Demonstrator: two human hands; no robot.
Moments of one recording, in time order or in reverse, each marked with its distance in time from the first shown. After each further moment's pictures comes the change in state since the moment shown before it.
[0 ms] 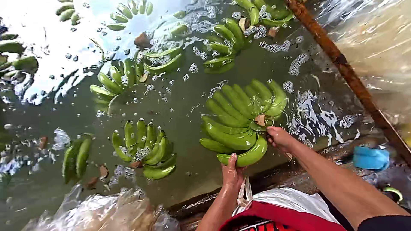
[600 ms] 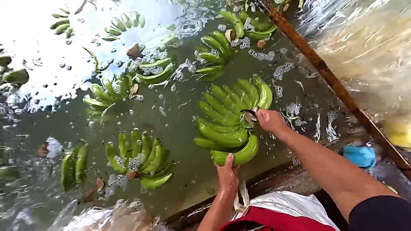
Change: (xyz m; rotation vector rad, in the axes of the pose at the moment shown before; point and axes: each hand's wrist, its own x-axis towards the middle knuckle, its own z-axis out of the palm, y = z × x) left_hand -0.004 0.007 0.017 0.043 0.013 0.141; right_hand 0.003 -0.057 -0.015 -0.766 0.285 -0.376
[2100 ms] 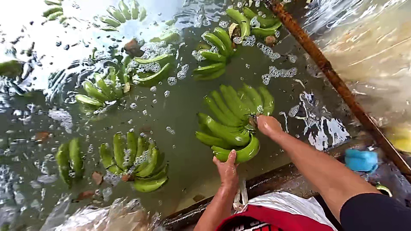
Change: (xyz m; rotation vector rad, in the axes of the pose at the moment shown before) left_hand 0.012 0.000 0.016 0.119 0.087 0.024; right_hand 0.025 0.007 0.028 -0.134 -0.220 0.274
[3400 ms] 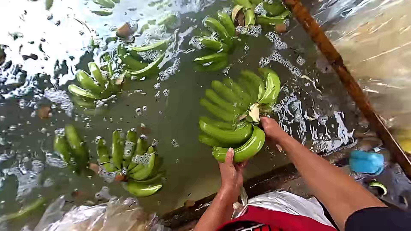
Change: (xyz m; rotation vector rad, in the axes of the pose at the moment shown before) left_hand -0.007 0.012 0.007 -0.182 -0.061 -0.178; right_hand -0.002 0.017 0.023 0.646 -0.016 -0.156
